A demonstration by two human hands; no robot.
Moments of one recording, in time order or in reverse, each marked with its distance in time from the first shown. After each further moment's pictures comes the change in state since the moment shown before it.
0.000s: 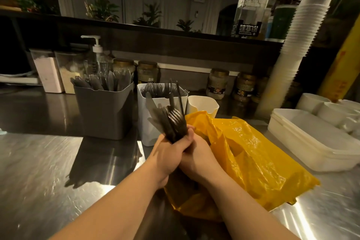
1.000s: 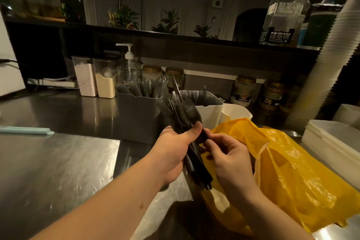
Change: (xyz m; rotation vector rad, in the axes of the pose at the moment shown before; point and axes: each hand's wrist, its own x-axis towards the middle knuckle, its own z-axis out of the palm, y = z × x) left_hand -0.012 0.035 -0.068 -0.283 0.117 -0.098; right_hand -0.012 -0.038 0.022 0.391 0.298 0.056
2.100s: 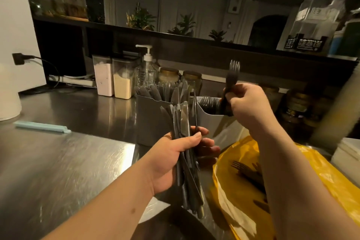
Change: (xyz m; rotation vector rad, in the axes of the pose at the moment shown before) left_hand 0.005 0.016 -0.053 -0.153 -0.266 -0.001; right_hand 0.125 -0.064 0.025 -0.459 -0.031 -0.110
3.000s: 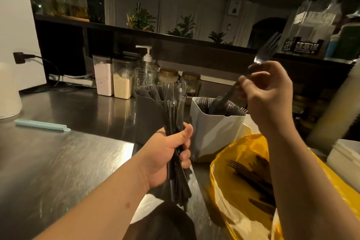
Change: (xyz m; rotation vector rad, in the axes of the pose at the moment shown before) left_hand 0.000 0.006 -0.003 0.055 0.025 0.078; right_hand -0.003 0.003 -0.027 0.266 0.272 -0.354
